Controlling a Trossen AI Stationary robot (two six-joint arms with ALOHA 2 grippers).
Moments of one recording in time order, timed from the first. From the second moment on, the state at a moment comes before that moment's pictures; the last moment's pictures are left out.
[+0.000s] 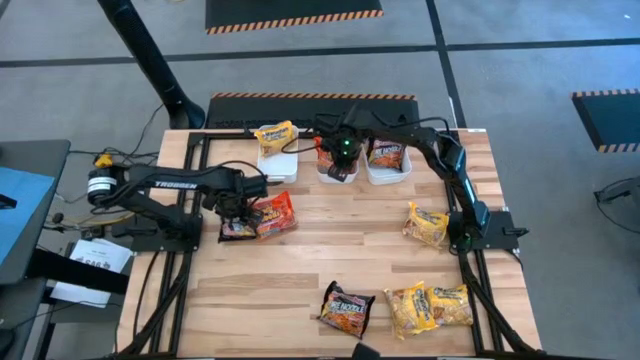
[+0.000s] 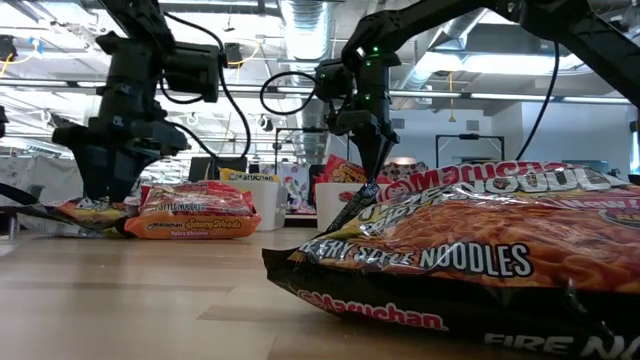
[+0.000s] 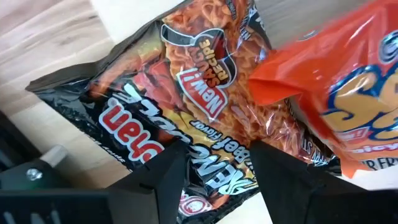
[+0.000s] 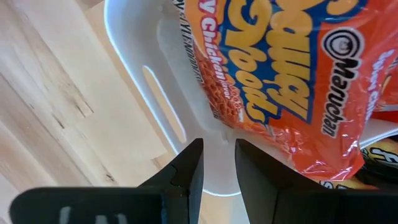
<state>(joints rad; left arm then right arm) 0.26 1.39 0.74 -0.91 0.01 -0.93 -0.45 2.17 1.98 -1.29 0.02 0.02</state>
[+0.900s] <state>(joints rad) 0.22 1.27 0.73 -1.03 0.01 -0.78 -0.44 2.17 1.98 -1.30 0.02 0.02</state>
